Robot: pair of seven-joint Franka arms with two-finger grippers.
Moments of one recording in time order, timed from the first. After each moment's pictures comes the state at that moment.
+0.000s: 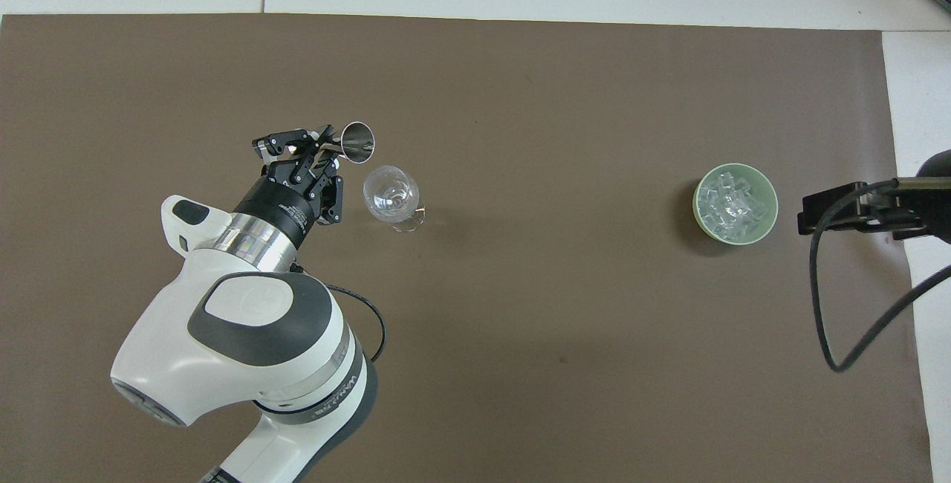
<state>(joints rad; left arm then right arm) -0.36 0.05 -0.27 -1.99 -1.99 3.40 -0.36 0.02 -0.06 0.05 -1.52 0.01 1.42 0.14</state>
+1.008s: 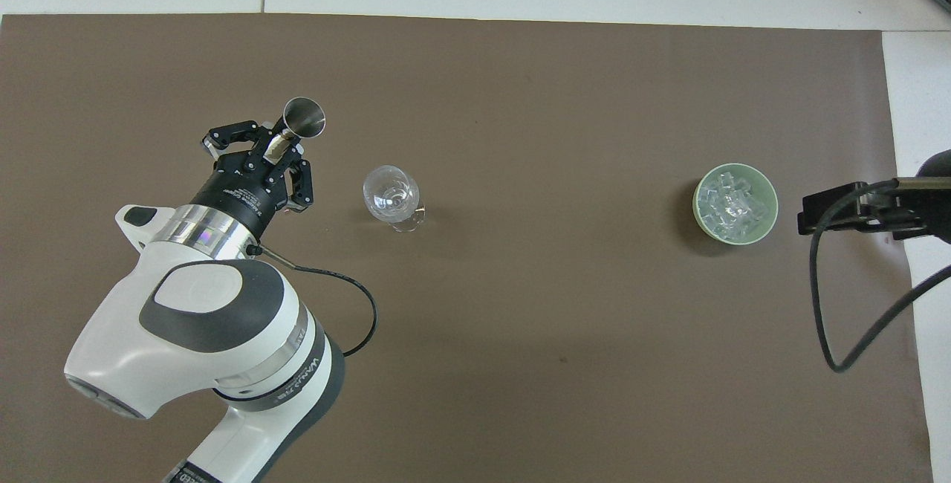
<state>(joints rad) -0.27 0.01 -0.26 -2.02 -1.99 3.37 -0.63 0.02 -0.06 0.05 -1.52 0.01 1.42 0.14</state>
